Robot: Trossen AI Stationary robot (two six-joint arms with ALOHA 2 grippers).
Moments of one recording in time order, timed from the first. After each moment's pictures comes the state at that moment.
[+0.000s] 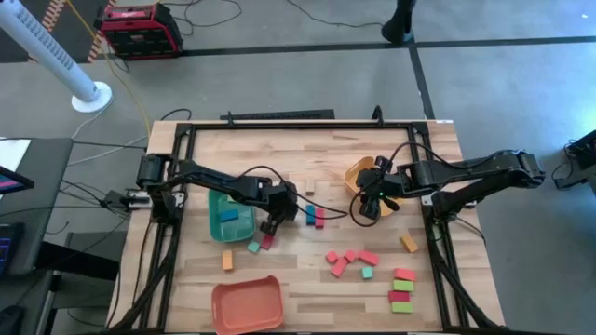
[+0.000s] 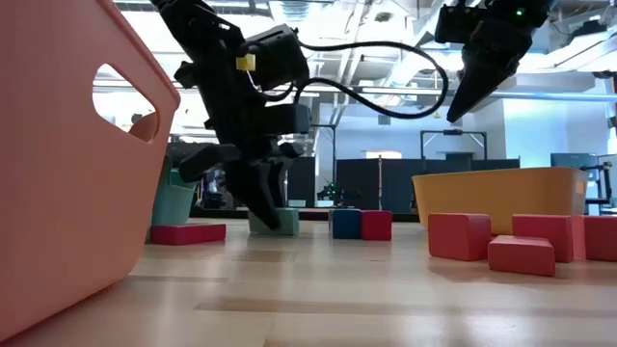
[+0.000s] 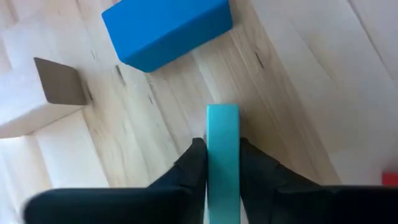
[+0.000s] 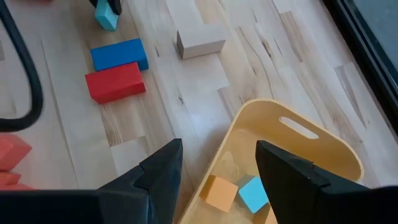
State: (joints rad) left arm 0.03 1.83 1.08 -0.30 -0.05 0.51; right arm 0.08 1.15 0.92 -0.79 0.37 0.29
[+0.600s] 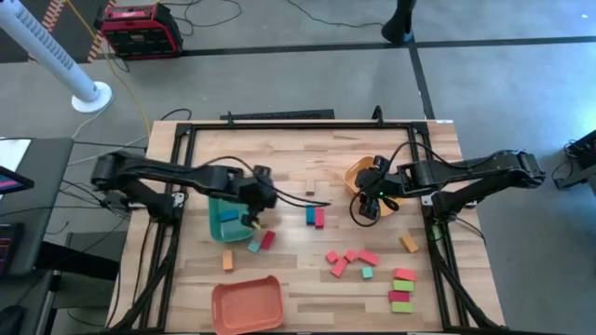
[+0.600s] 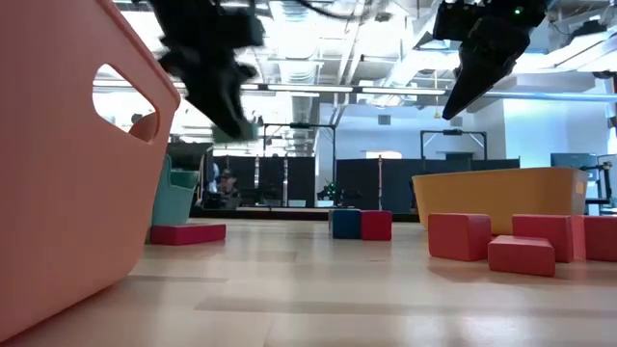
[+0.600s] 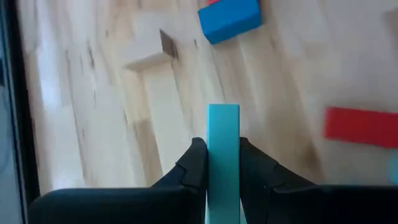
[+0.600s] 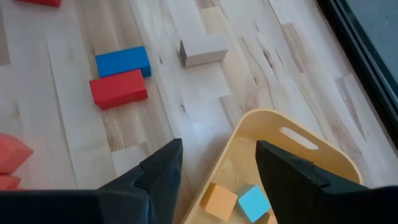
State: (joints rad) left arm -0.03 1.41 1.08 -0.66 -0.24 0.33; right arm 0.08 1.15 0.92 -0.76 0.37 0.25
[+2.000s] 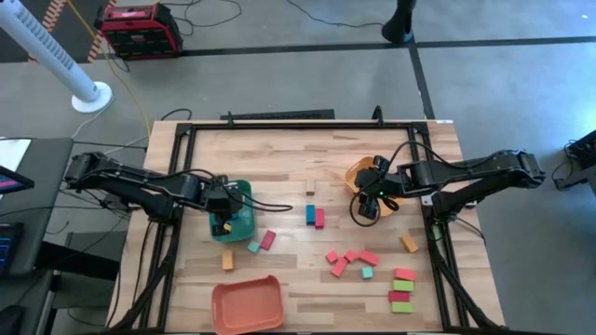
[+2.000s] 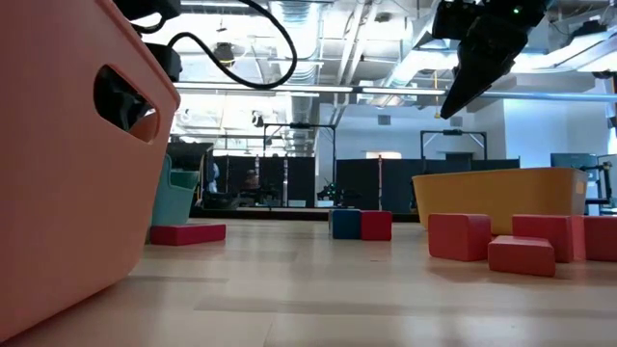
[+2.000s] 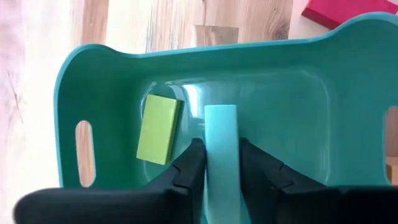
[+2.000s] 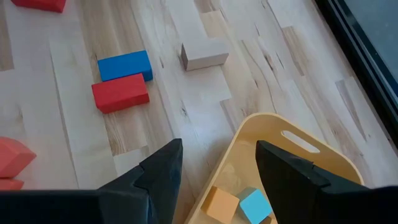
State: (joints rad) left arm -0.12 1.16 0.79 -0.86 -0.25 -0.19; right arm 0.08 1.15 0.92 -0.75 0.37 0.25
